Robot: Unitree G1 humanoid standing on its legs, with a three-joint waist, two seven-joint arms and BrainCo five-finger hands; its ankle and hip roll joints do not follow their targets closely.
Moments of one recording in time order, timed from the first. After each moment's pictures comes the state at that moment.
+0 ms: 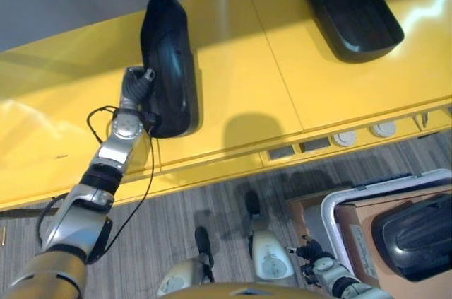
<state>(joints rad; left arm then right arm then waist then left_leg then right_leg) -0.70 0.47 -0.27 0.56 -0.19 -0.05 0.34 -0.13 -0.31 0.31 1.20 -0.02 -0.02 -0.16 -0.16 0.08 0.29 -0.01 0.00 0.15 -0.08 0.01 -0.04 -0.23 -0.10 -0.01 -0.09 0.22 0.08</state>
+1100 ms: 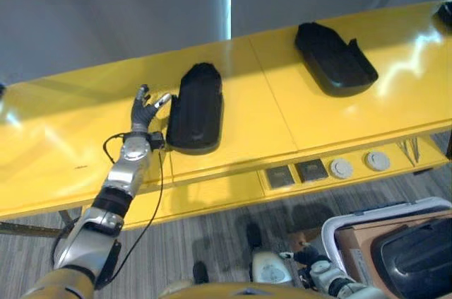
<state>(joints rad) -0.52 0.37 -0.24 0.48 -0.43 -0.06 0.33 -0.14 -0.28 0.31 1.24 -0.01 0.01 -0.15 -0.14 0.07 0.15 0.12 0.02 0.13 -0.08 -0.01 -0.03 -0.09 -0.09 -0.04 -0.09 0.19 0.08</state>
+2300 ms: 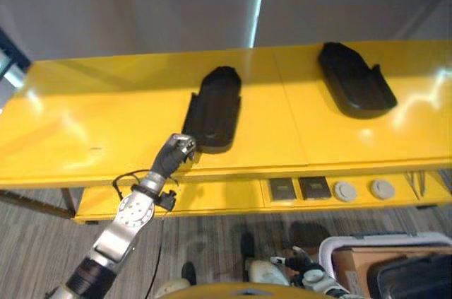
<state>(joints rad) -0.04 0.44 -0.37 -0.14 -0.17 -0.15 0.08 -0.07 -0.23 0.30 1.19 0.00 -0.05 -0.16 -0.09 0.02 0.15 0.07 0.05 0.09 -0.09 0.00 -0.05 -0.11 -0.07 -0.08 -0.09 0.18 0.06</state>
